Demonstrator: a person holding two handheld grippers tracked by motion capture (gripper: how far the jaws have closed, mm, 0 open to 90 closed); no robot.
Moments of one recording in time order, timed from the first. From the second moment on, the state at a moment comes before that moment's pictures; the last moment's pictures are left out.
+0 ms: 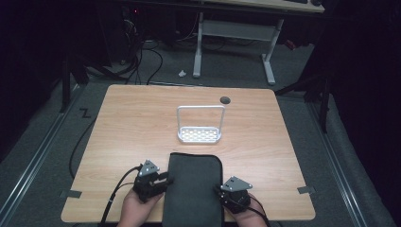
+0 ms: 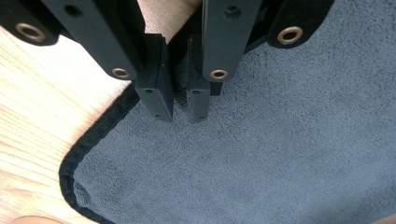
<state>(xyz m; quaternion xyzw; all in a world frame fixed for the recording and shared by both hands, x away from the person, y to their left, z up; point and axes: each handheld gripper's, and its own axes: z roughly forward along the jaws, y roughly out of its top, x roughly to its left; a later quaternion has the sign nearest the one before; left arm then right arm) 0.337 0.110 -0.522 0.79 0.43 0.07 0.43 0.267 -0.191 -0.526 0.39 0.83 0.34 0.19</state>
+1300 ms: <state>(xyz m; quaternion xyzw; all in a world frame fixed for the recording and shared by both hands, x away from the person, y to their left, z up) 0.390 0.095 -0.537 0.77 0.46 0.06 0.44 0.345 -0.181 -0.524 0.46 0.79 0.34 0.22</state>
